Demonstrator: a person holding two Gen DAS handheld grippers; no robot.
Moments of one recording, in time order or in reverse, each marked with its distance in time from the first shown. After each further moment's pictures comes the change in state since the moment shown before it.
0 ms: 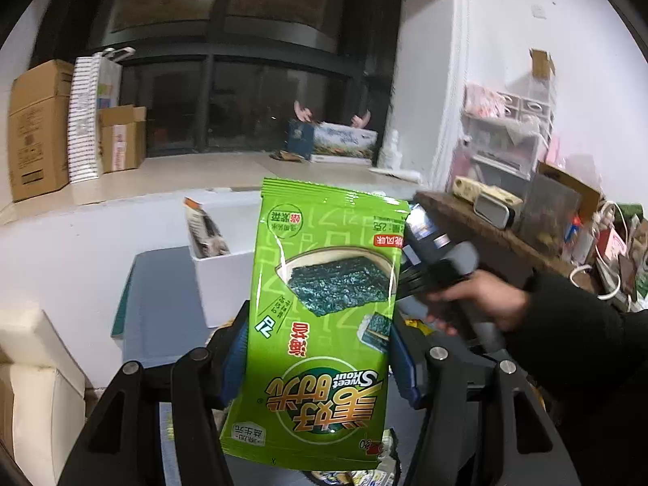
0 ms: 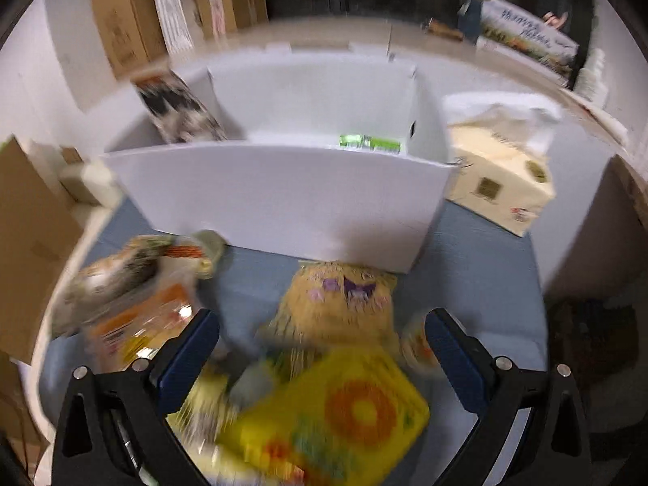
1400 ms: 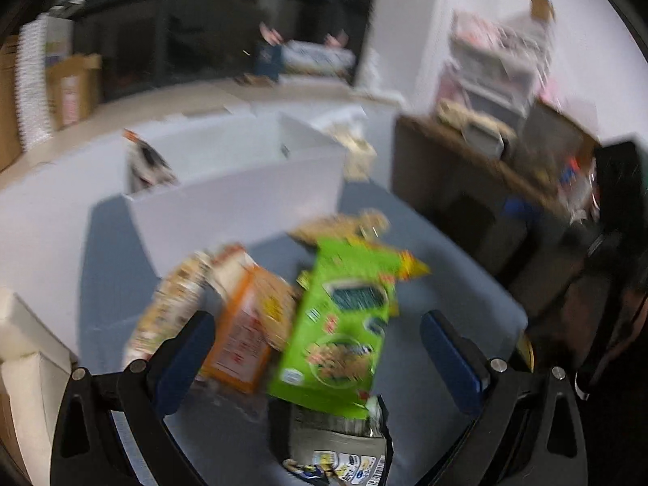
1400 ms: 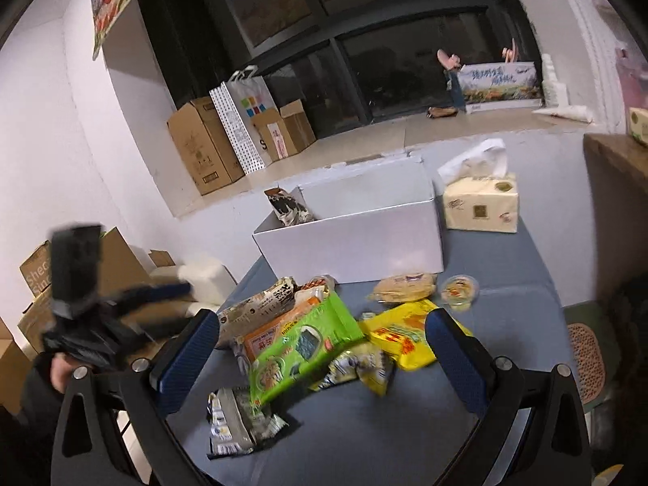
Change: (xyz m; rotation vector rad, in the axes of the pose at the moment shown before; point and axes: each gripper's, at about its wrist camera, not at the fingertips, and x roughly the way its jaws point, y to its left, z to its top) left arm 0.084 -0.031 -0.023 0.067 0.320 -0.102; right arm -0.183 0.001 -0.136 0.169 -0.514 0.262
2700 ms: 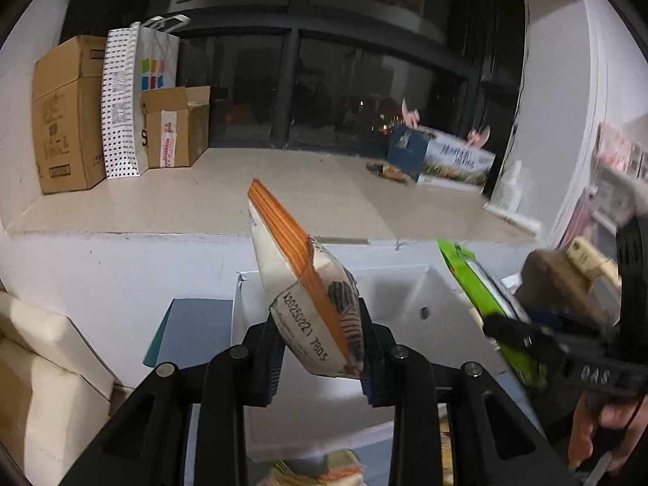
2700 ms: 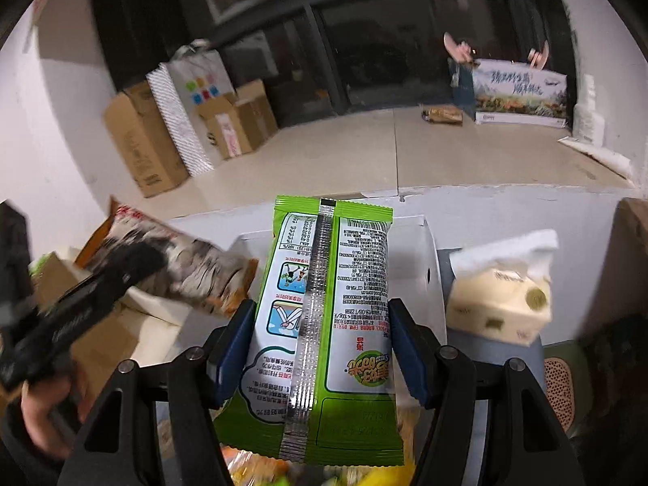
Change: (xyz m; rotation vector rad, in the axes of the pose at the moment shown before) left arm 0.048 0.128 0.187 -0.269 -0.220 0.365; right arm 0.202 -0.034 0.176 -0.023 0.182 -0.124
